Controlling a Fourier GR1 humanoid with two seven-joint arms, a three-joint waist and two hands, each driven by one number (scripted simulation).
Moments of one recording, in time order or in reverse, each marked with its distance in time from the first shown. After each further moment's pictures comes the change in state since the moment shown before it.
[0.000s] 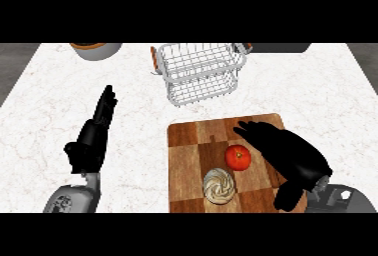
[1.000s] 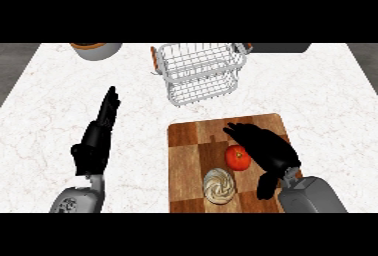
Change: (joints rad) left arm 0.012 -0.050 0.010 -0.019 -0.058 -0.012 0.016; right arm -0.015 0.117 -0.002 0.252 0.168 -0.114 -0.124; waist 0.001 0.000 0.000
